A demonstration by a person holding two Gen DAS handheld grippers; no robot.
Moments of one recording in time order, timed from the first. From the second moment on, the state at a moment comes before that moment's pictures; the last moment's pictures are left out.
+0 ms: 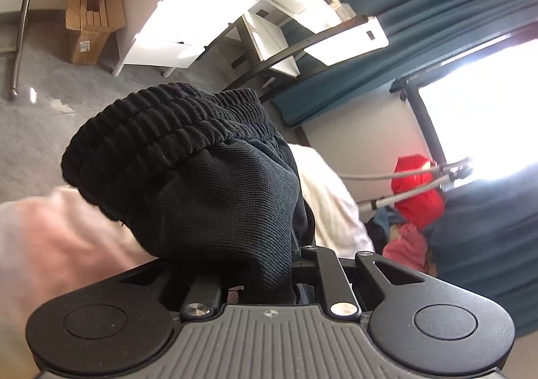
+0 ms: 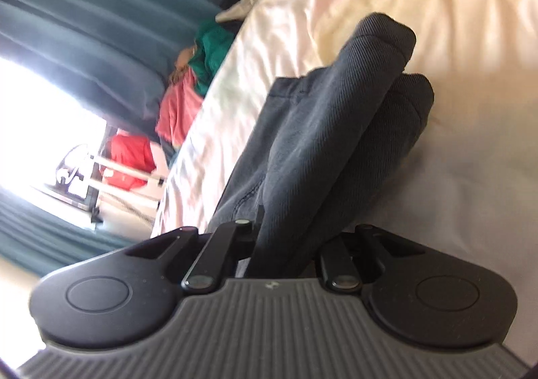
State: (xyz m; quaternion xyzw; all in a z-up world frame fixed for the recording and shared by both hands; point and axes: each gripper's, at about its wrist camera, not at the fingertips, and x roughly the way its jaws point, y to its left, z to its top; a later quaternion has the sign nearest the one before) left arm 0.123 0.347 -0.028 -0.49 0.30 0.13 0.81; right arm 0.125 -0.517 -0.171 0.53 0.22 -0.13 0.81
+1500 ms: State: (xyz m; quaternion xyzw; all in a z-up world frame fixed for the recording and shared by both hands) left arm 0.055 0.101 -0.037 -0.19 0.32 -0.01 0.93; right arm 0.065 -0.561 -0.237 0.69 0.16 -0.13 0.69
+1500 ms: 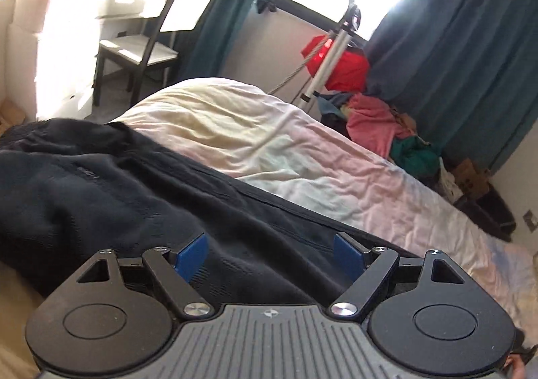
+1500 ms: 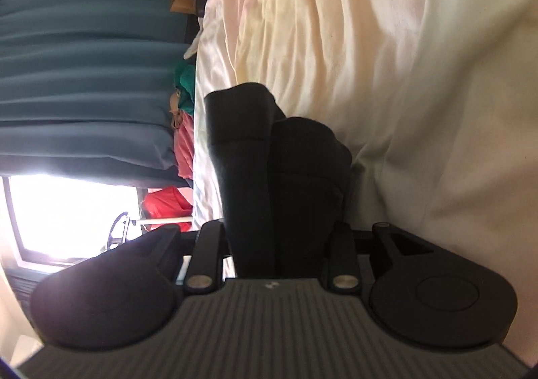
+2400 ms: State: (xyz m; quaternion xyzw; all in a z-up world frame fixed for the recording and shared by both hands) left arm 0.110 0.007 -0.151 0.02 0.36 0.00 0.93; right arm 0.075 -0.560 -0.225 0.60 0.21 -0.15 0.76
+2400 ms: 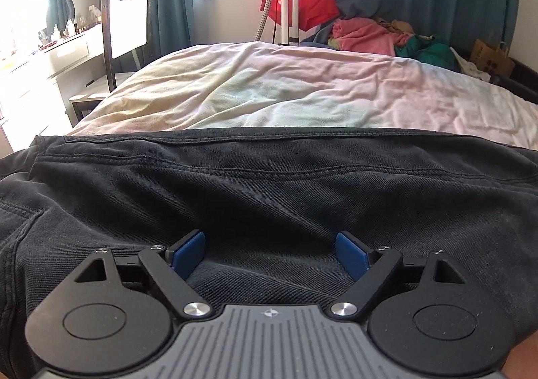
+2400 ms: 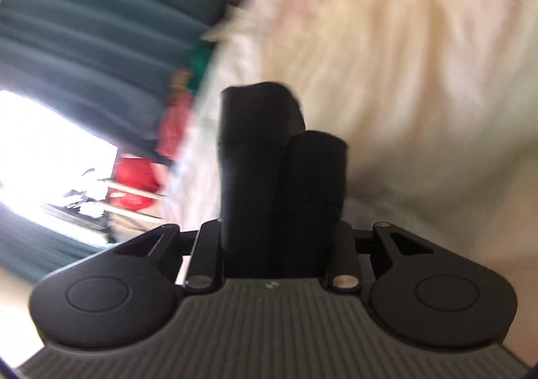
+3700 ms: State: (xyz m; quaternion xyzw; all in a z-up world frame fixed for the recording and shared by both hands) left arm 0.075 0.136 -0.058 -0.13 0.29 0.06 0.95; right arm 0.112 -0.192 -0.069 -0.06 0.05 0.08 0.99
